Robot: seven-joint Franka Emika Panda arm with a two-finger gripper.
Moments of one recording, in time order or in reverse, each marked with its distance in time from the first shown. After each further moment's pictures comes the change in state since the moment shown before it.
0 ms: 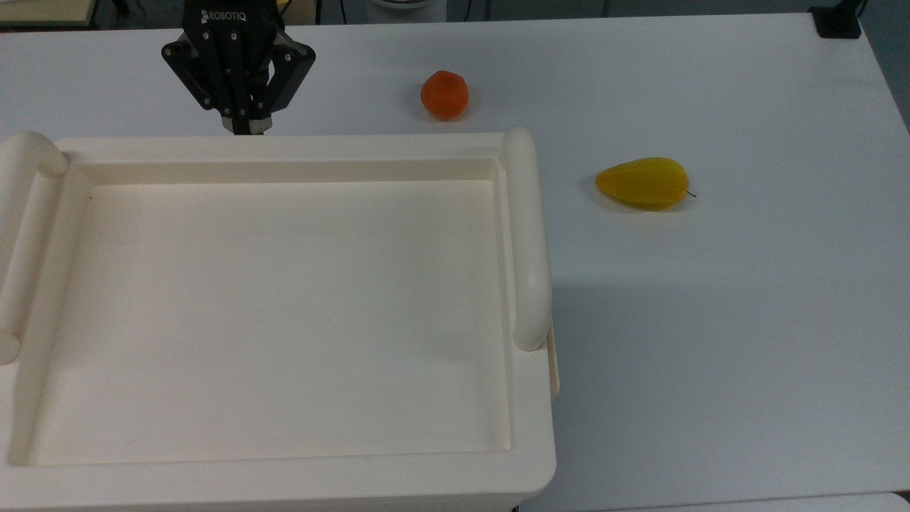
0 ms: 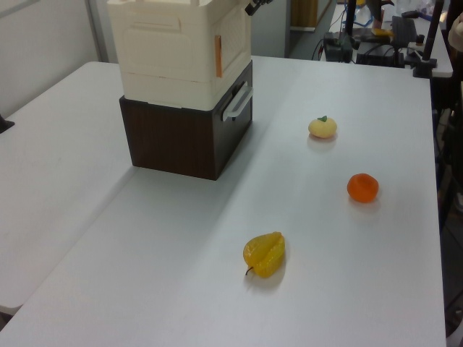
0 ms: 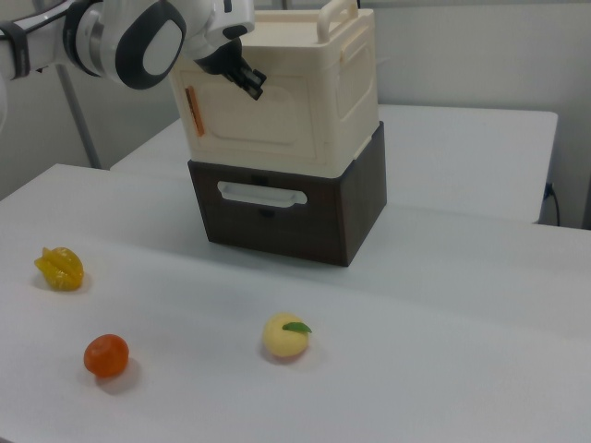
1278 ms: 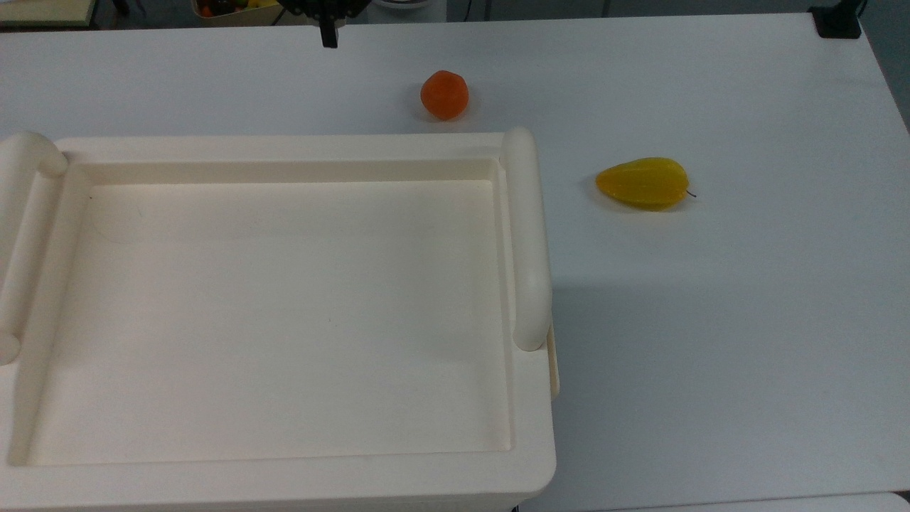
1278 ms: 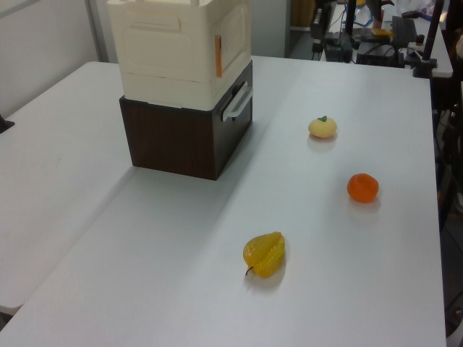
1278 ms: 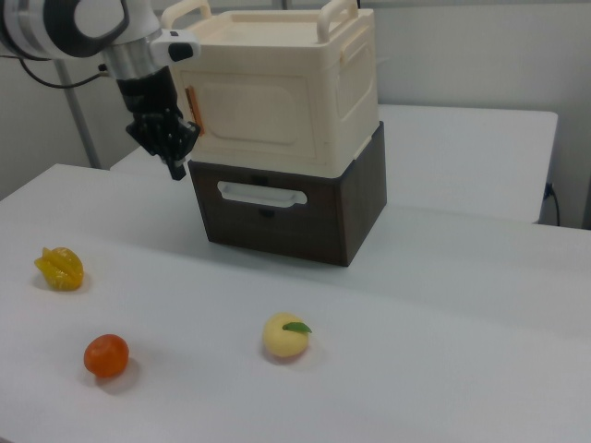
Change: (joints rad) arm 0.096 -0.180 0.001 -0.101 -0.225 -0.701 -0.193
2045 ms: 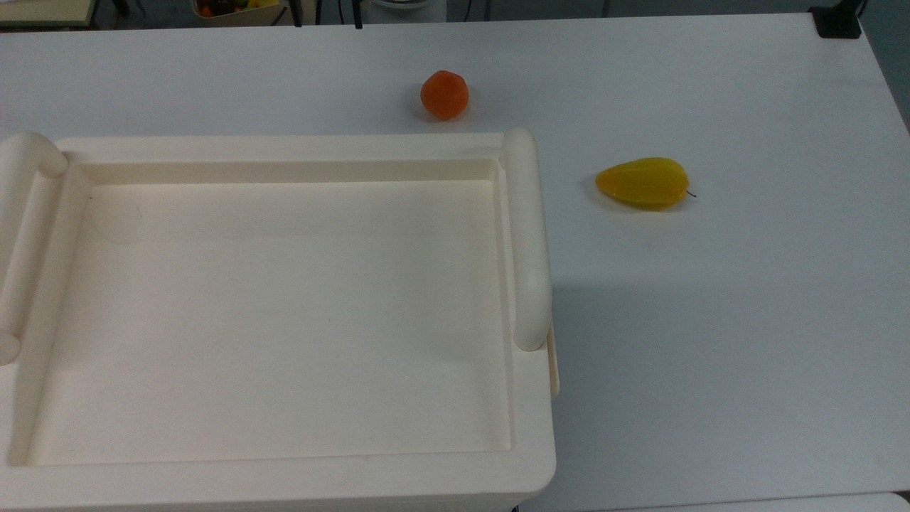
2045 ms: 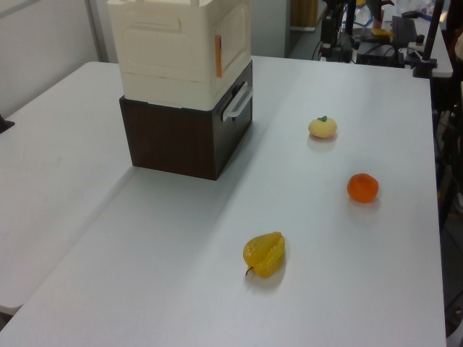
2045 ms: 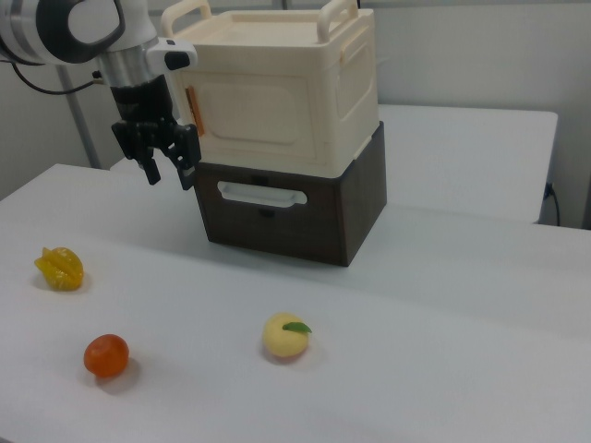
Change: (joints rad) arm -0.004 -0.047 -0.002 -0.061 -0.001 -0.016 -0.014
